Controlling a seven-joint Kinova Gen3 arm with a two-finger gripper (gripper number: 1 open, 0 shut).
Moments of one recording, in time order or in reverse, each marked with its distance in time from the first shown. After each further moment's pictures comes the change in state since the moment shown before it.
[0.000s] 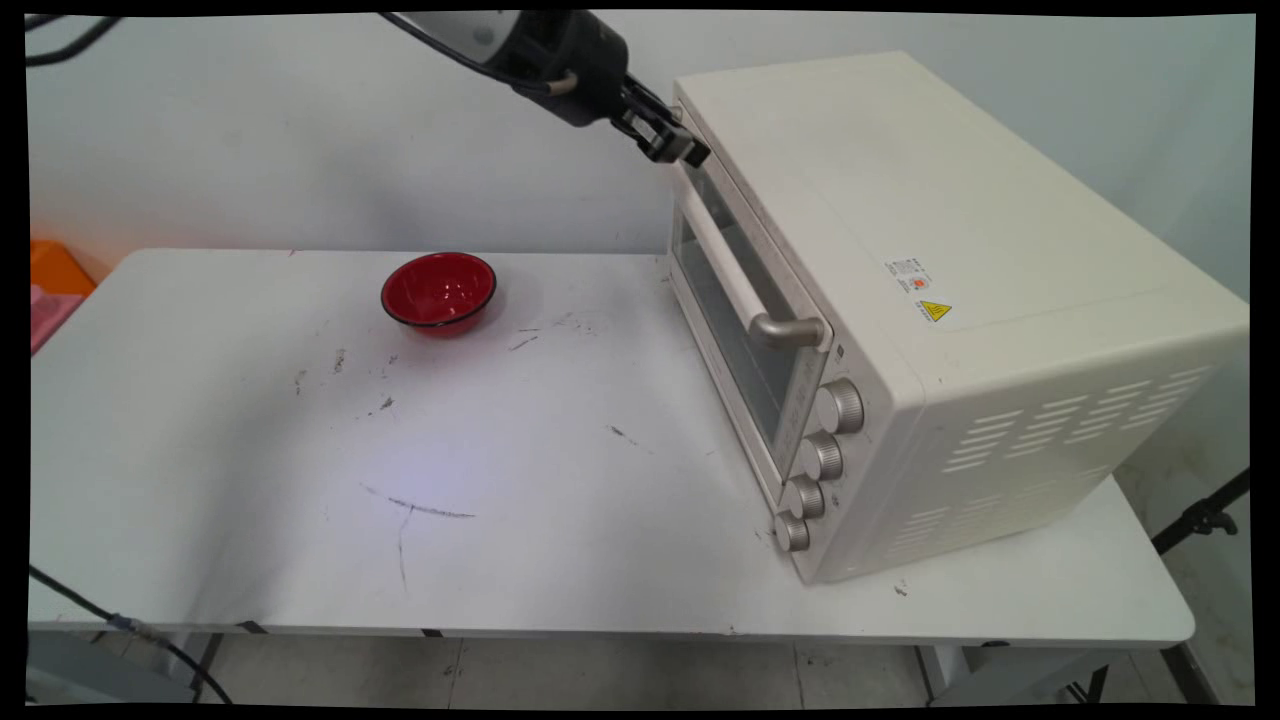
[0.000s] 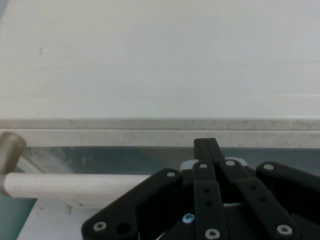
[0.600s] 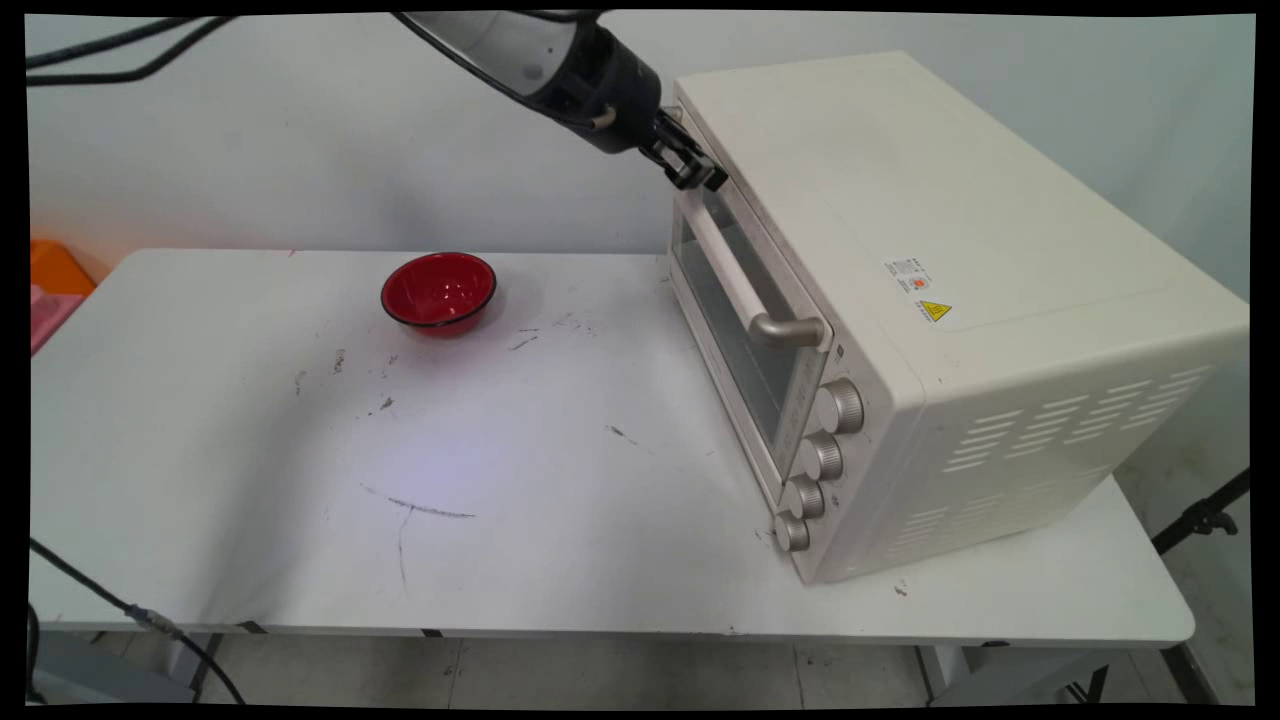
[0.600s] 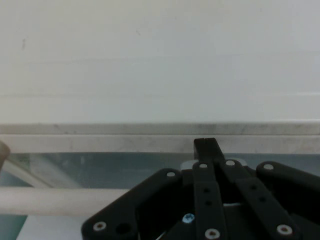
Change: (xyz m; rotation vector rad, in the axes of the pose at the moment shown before) arm 0.002 0.005 0.036 0.021 -0.040 0.019
